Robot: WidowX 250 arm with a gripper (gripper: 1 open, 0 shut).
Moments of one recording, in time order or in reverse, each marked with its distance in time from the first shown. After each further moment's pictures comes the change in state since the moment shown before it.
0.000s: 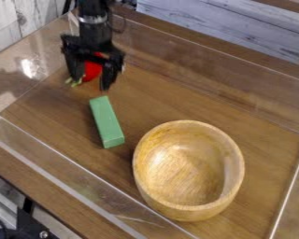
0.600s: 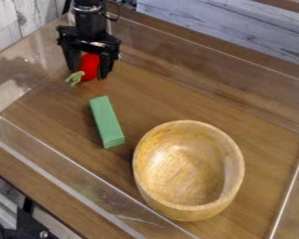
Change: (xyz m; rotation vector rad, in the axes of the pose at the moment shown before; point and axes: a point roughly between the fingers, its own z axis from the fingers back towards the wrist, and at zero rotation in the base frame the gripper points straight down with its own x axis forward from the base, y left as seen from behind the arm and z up) arm 0.016 0.011 -0.008 -0.023 0.019 0.014
